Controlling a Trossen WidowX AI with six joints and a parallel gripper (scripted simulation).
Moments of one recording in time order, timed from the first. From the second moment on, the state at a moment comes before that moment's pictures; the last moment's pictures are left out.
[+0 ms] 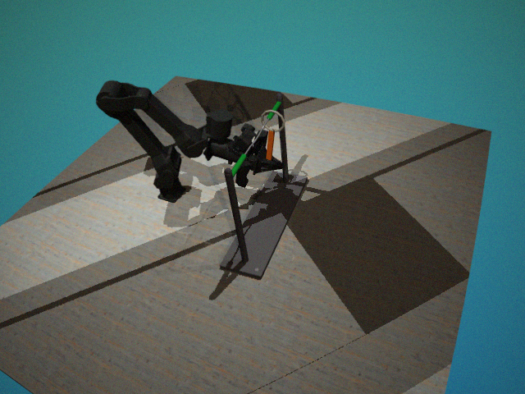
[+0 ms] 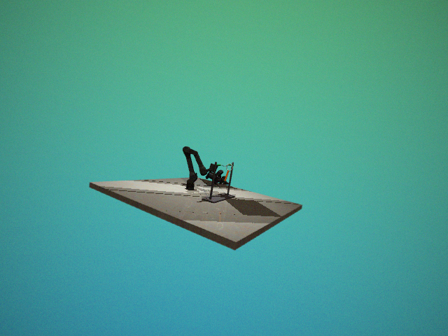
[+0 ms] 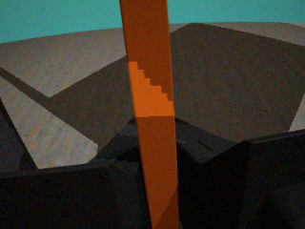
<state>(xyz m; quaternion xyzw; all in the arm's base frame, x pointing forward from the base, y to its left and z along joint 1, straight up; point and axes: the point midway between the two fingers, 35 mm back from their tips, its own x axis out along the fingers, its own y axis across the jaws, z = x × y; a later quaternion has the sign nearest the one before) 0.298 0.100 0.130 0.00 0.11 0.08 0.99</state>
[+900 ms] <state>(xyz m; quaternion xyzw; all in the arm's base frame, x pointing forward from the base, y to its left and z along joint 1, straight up) 0.274 0.098 0.140 0.00 0.11 0.08 0.99</state>
